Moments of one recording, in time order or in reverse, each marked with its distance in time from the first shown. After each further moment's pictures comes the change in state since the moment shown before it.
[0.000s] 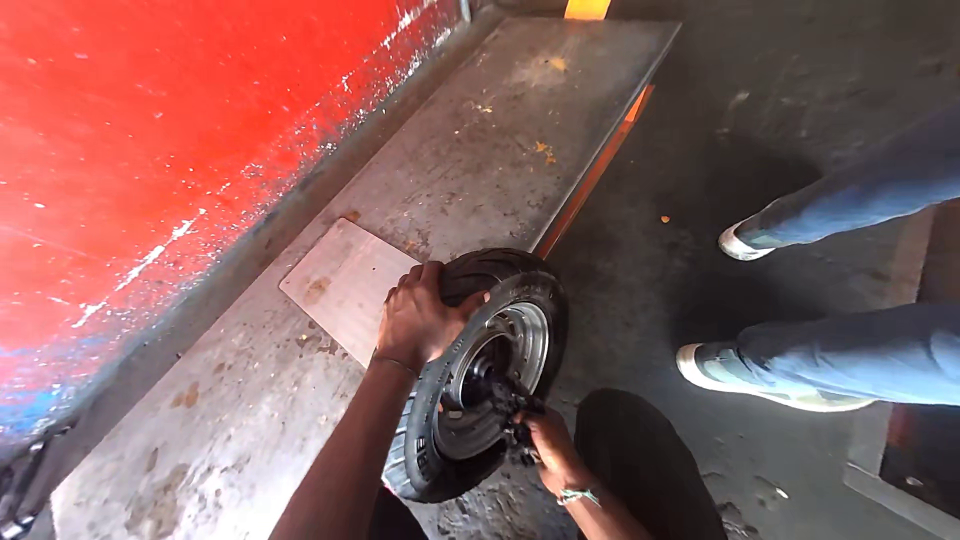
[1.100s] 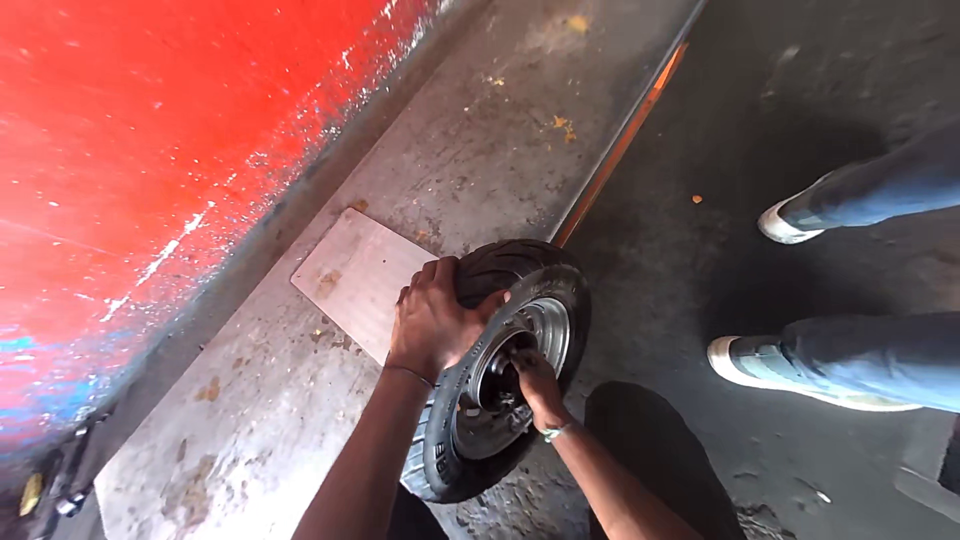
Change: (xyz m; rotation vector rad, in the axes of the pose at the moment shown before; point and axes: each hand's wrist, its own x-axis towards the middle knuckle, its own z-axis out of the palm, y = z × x) left_hand 0.001 -0.004 0.001 -0.017 0.014 0.024; right_hand 0.060 -0.023 0.047 -0.385 0.043 -0.184
